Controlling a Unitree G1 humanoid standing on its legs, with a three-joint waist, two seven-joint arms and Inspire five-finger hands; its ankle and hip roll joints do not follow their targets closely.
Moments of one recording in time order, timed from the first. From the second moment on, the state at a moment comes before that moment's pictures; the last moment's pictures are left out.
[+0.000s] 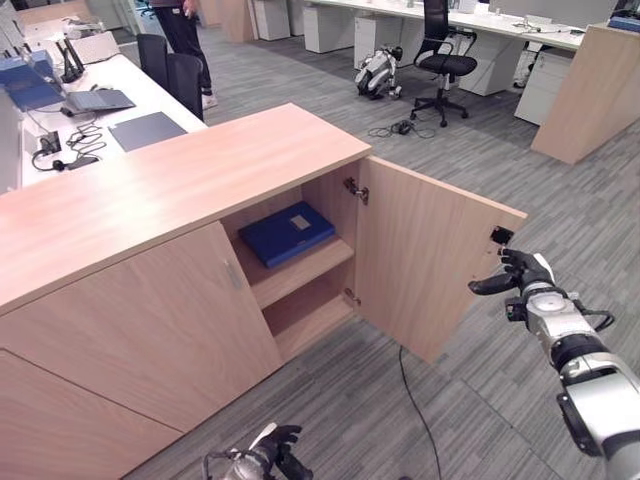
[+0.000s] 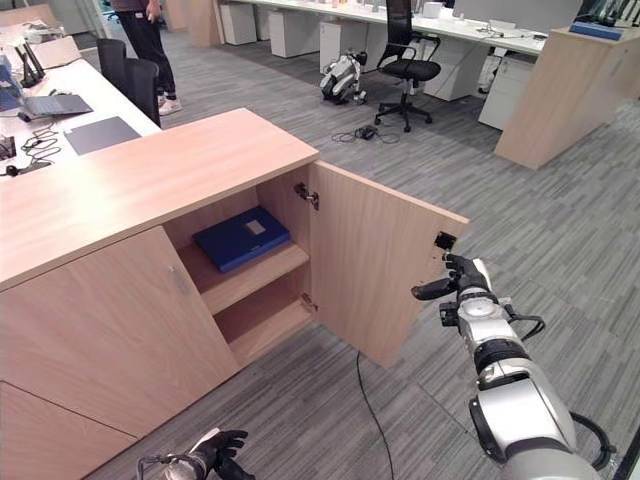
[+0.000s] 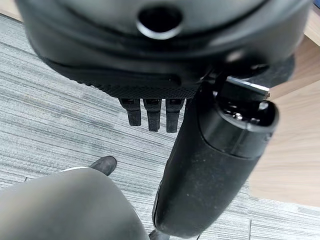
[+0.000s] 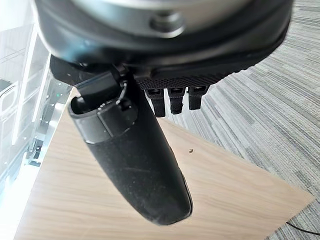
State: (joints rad) left arm -0.07 0.22 -0.47 1.10 0.08 -0.02 -0.01; right arm -0.75 -0.61 0.30 1.15 0.34 0.05 -0.10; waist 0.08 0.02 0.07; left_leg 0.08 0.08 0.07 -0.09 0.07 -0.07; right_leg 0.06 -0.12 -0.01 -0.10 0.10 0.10
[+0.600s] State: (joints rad) left arm -0.07 0.22 -0.47 1.12 0.08 -0.03 -0.01; right arm -0.80 -0.61 0.30 1.14 0.38 0.05 -0.12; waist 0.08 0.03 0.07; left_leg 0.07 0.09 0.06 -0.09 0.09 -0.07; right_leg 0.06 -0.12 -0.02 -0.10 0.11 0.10
